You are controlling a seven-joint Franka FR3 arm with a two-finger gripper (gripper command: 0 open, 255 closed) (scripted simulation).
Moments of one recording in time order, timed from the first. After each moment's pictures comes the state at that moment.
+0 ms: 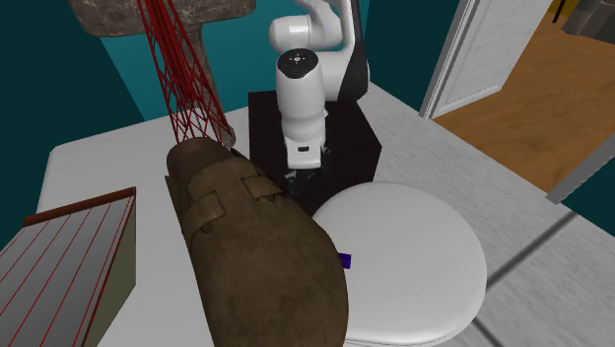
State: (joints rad) arm 0.00 0.15 -0.18 -2.30 0.14 2.41 -0.89
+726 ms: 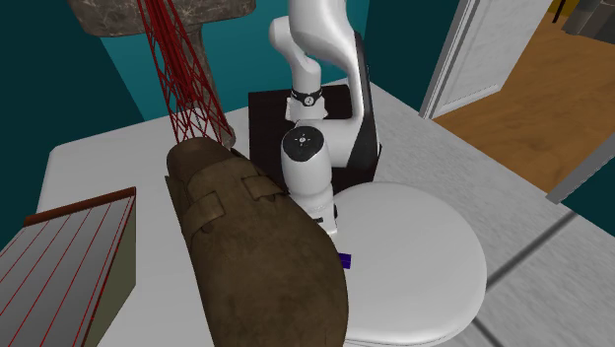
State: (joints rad) arm -0.06 0.58 -0.08 -1.90 0.25 2.48 -1.14
